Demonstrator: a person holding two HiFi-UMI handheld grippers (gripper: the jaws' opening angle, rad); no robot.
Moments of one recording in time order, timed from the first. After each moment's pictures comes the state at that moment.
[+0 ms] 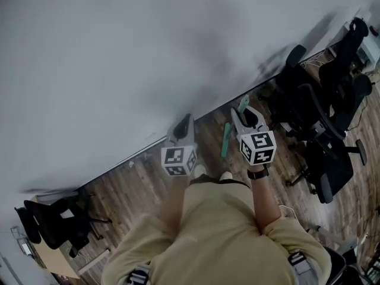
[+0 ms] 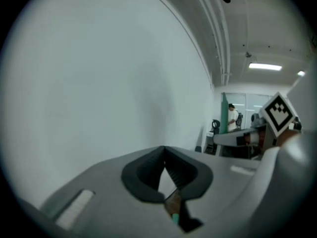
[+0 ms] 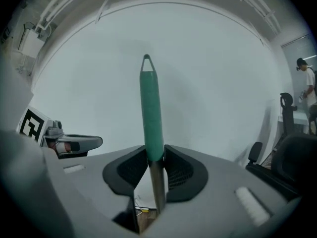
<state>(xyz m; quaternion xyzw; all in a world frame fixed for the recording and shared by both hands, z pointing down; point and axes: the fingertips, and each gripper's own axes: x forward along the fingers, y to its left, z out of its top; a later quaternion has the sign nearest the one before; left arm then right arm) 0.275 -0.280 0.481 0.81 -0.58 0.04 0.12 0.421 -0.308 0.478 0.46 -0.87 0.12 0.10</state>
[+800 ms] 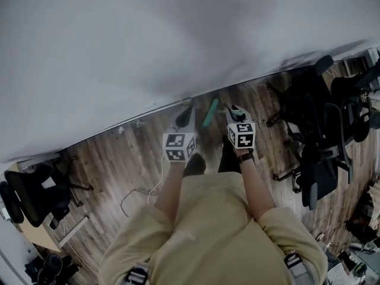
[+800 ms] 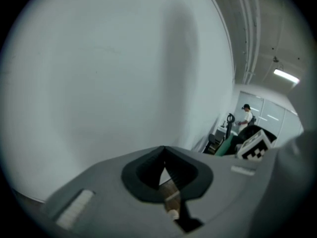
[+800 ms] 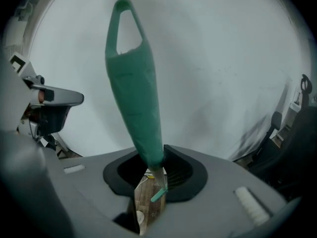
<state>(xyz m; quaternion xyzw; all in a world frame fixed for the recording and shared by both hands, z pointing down) 0.135 -0.296 0.627 0.75 -0.60 0.06 0.25 0.278 -0.338 0.716 0.41 -0.84 0.21 0.28</state>
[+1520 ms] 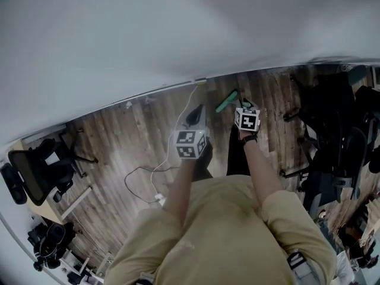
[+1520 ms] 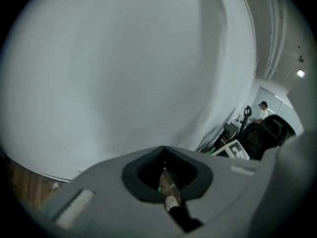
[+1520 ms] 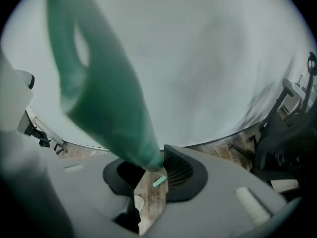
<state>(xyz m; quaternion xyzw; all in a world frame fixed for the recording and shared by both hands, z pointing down) 0.133 -0.315 0.762 0.69 -0.63 0.10 0.35 0.286 -0.382 0.934 0.40 -0.76 0.32 0.39</state>
